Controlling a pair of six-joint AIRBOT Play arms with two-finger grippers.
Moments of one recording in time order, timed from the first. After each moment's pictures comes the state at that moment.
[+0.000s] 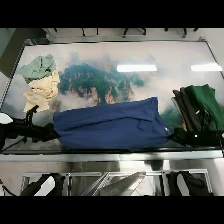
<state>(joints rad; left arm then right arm) 0.36 -1.08 0.81 1.07 -1.50 -1.36 -0.29 -0.67 0.67 -1.00 1.43 1.55</state>
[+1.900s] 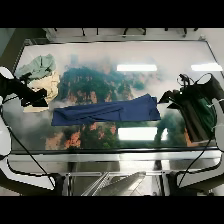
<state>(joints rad) 0.25 -1.65 1.64 1.33 -1.60 -1.57 -0.24 -1.67 1.37 -1.03 1.36 1.39</state>
